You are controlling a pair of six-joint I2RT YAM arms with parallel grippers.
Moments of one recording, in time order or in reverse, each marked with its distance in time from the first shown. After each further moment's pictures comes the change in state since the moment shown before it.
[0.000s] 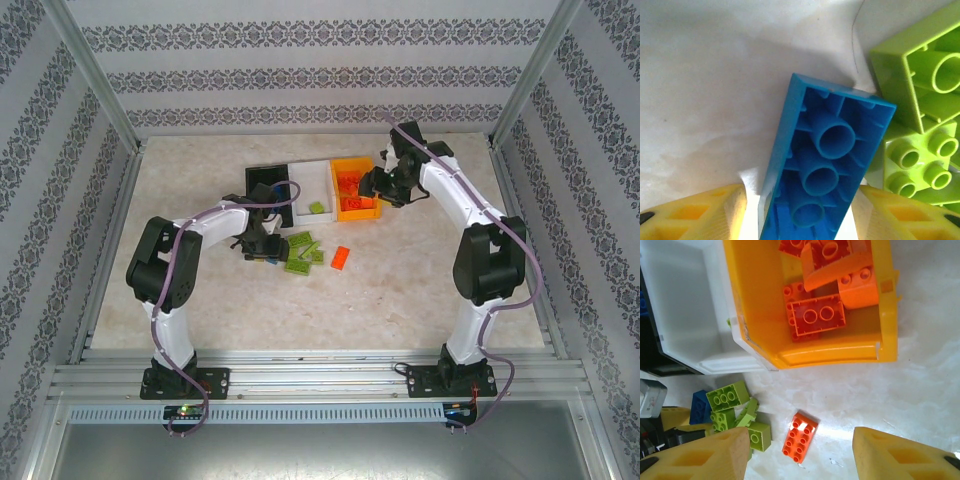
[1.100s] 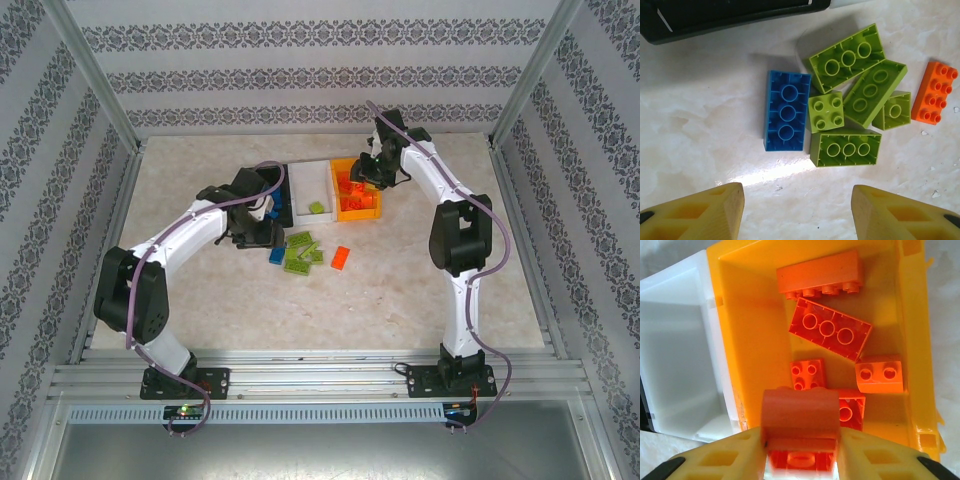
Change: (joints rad) left arm 0.007 -0.261 0.014 -0.101 0.014 -0.053; right arm 0.006 0.327 0.361 -0.011 0.010 0.002
